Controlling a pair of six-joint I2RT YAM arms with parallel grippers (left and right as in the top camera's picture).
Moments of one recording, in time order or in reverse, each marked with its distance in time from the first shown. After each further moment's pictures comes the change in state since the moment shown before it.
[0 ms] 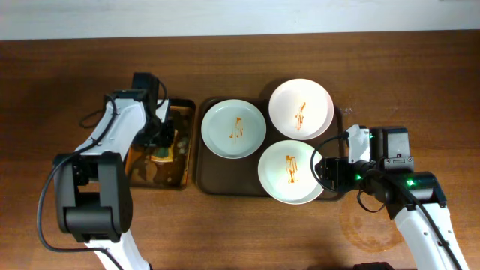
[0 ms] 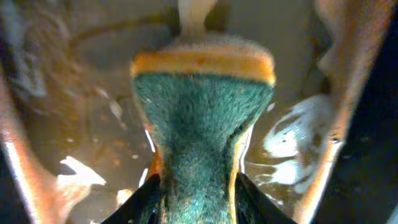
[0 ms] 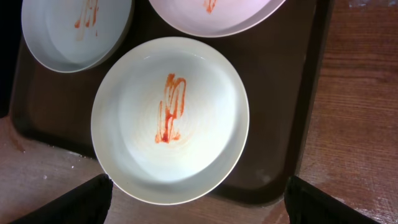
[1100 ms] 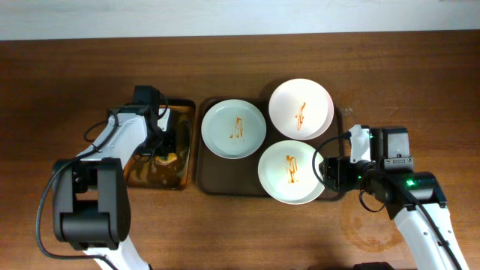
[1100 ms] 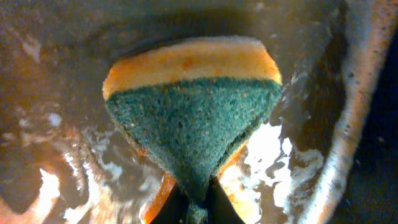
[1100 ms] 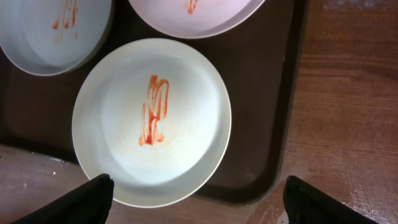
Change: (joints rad) left arm 0.000 -0.053 -0.149 0.154 0.033 -0.016; right arm 0.000 0.000 0.000 0.002 0.061 0.000
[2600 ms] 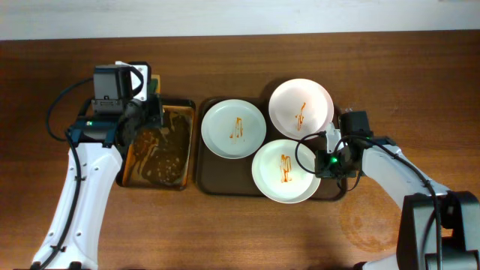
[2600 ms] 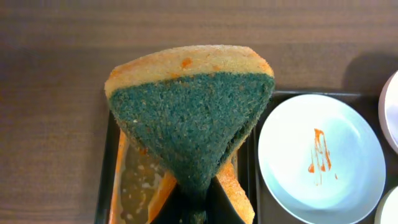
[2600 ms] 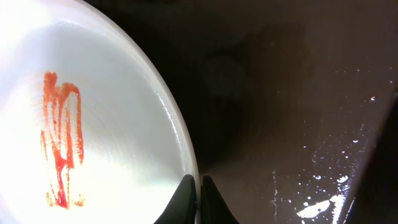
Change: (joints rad) left arm 0.000 -0.460 0.034 0.121 0.005 -0.004; right arm 0.000 0.566 0.004 0.255 -0.076 0.019
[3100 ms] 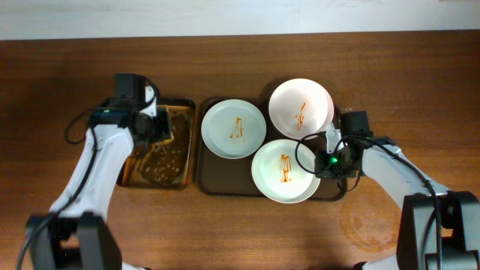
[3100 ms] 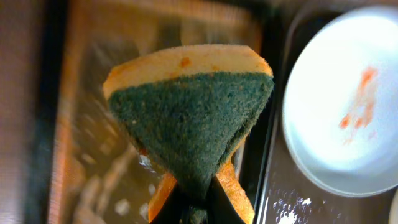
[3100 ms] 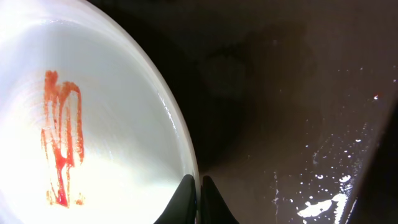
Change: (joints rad) left arm 0.000 0.191 -0.033 -0.135 0.041 -0.118; right arm 0.000 0.000 0.000 -0.003 -0.004 0.000
